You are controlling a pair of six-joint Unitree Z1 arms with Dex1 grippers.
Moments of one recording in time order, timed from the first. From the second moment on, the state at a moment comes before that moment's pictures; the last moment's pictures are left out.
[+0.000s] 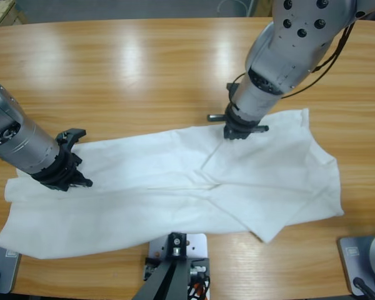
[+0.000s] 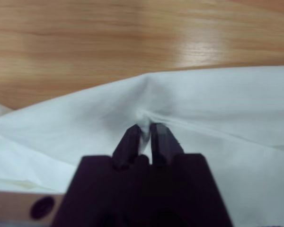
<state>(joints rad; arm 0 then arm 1) -0.75 1.82 -0.90 0.71 -0.12 -0.58 0.77 2.05 -1.33 0.74 0.06 0.70</state>
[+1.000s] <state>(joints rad) -0.75 1.82 -0.90 0.71 -0.12 -0.58 0.85 1.95 -1.41 0.81 -0.03 0.66</state>
